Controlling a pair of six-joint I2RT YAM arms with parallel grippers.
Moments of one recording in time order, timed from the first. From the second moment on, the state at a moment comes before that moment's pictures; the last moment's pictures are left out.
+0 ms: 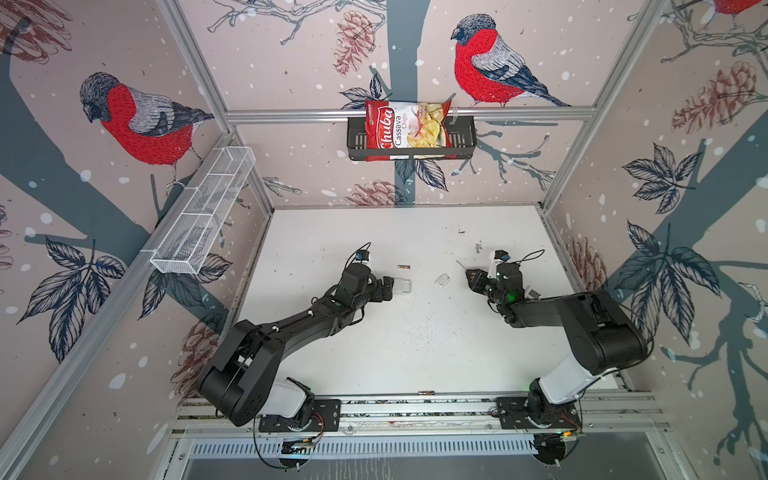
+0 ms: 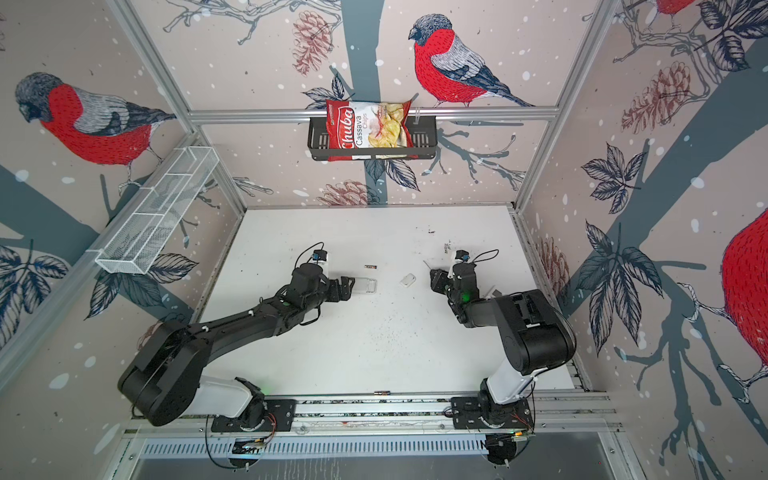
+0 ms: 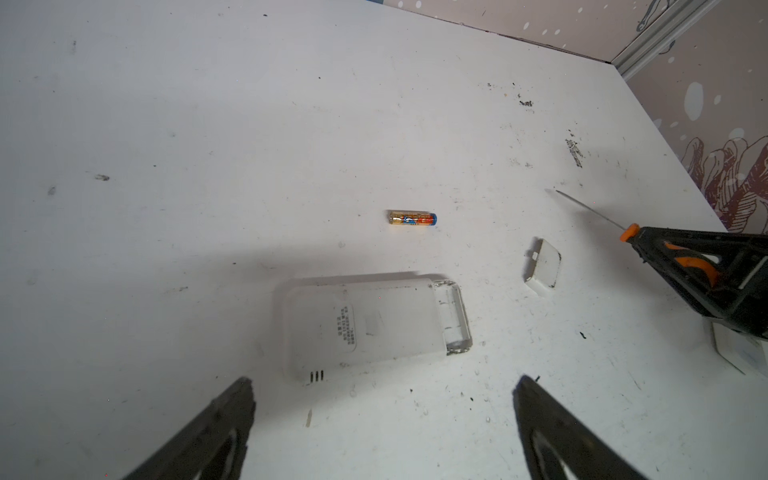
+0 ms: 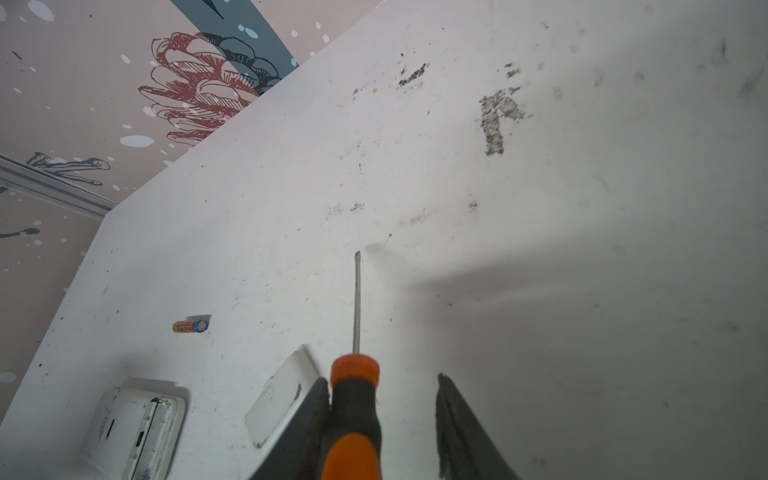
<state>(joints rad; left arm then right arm) -0.55 1.42 0.64 0.18 -0.03 -0.44 0.27 1.63 0.50 0.63 -0.15 0.52</state>
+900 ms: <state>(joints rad) -0.57 1.62 0.83 0.28 0.03 -0.45 0.12 1.35 0.67 -0.09 0.03 0.53</state>
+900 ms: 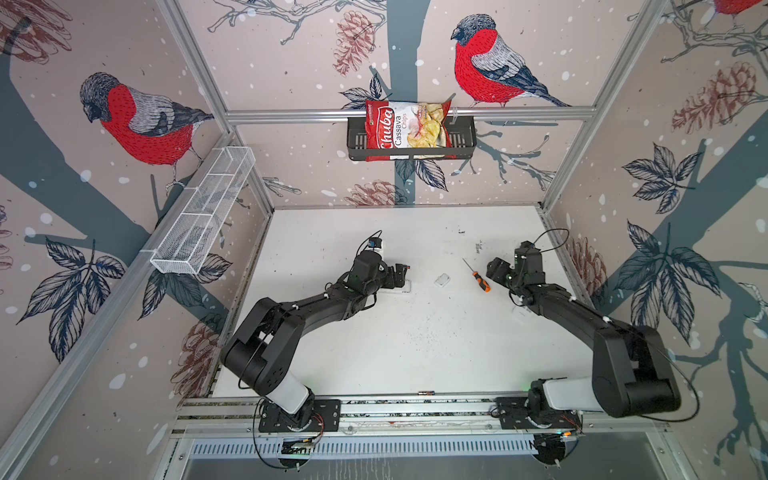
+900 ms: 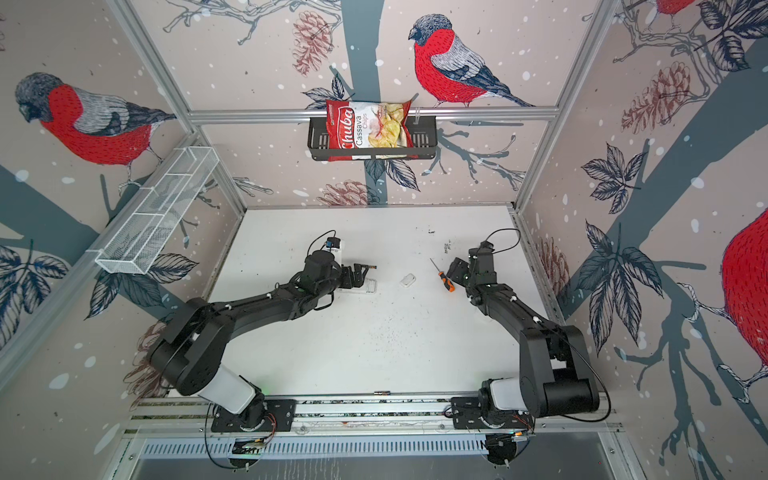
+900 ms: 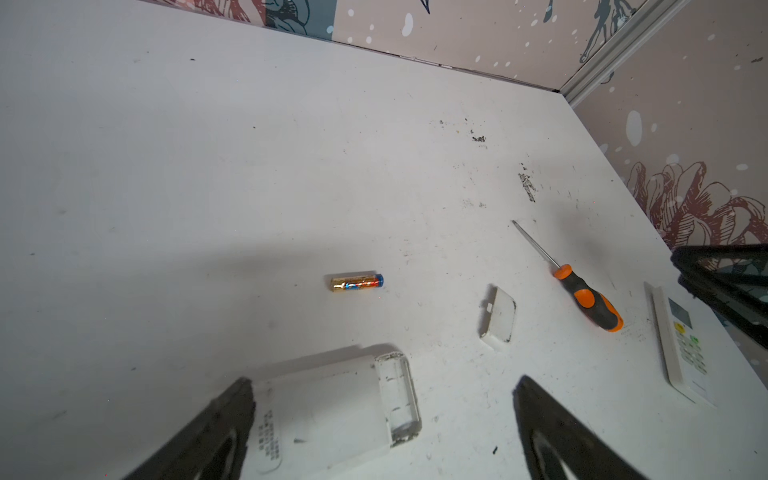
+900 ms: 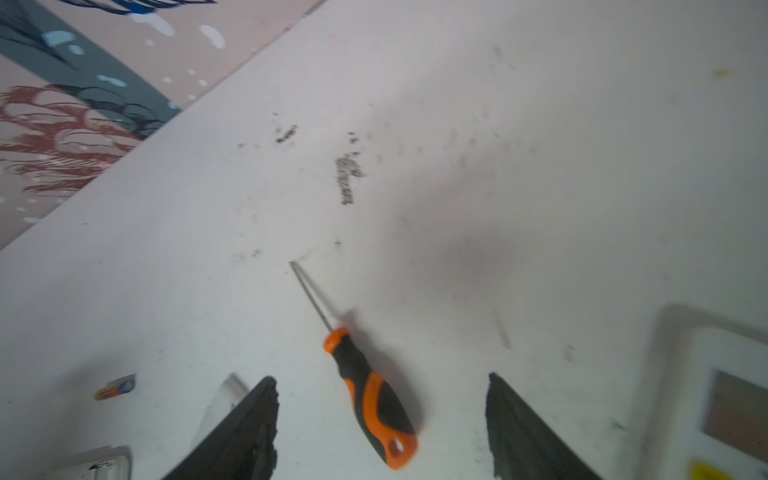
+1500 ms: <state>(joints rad) -0.63 1.79 0.93 0.44 0.08 -0.46 -0.14 1.24 0.57 -0.34 0.10 0.59</state>
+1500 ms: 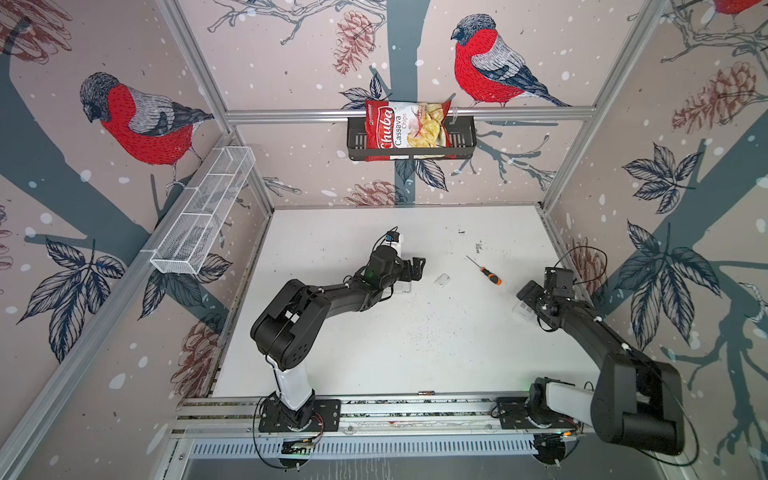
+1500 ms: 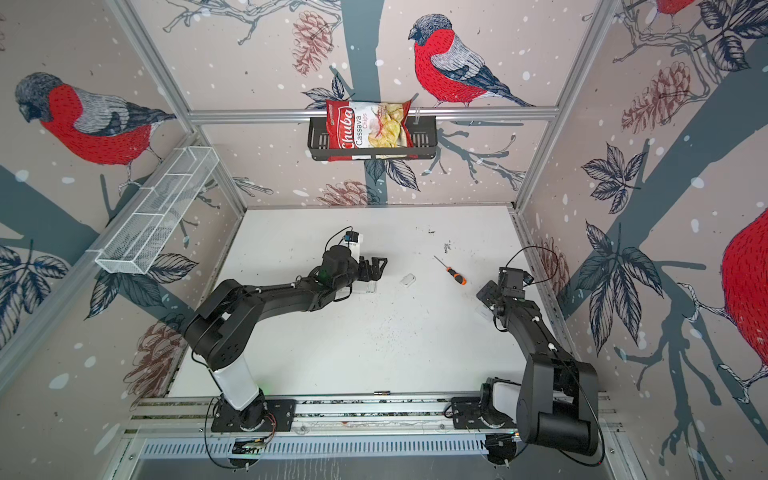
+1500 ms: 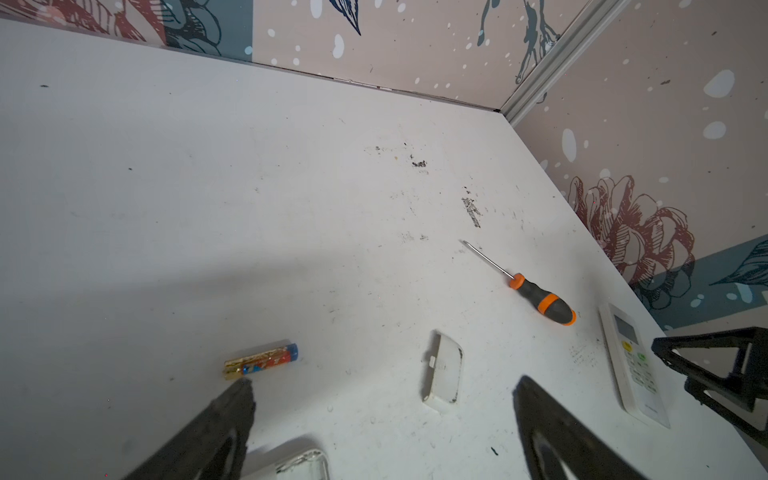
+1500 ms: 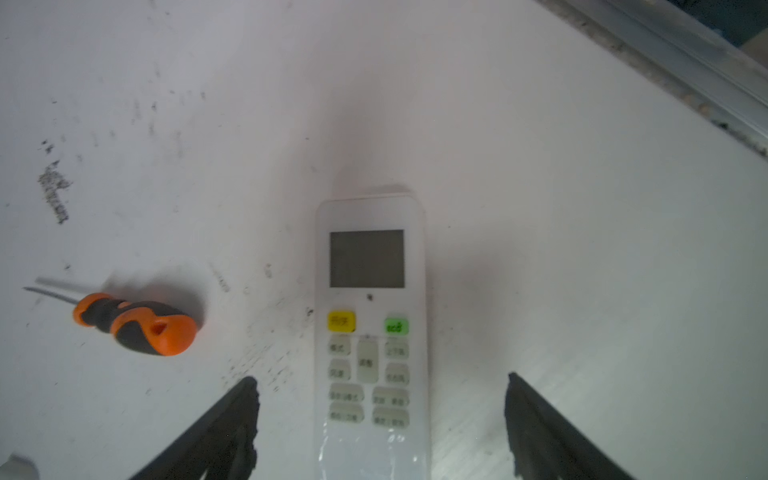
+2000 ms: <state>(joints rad) -0.62 1.80 0.90 0.51 0.11 -0.47 -0.19 1.47 0.76 -0.37 0.09 0.47</state>
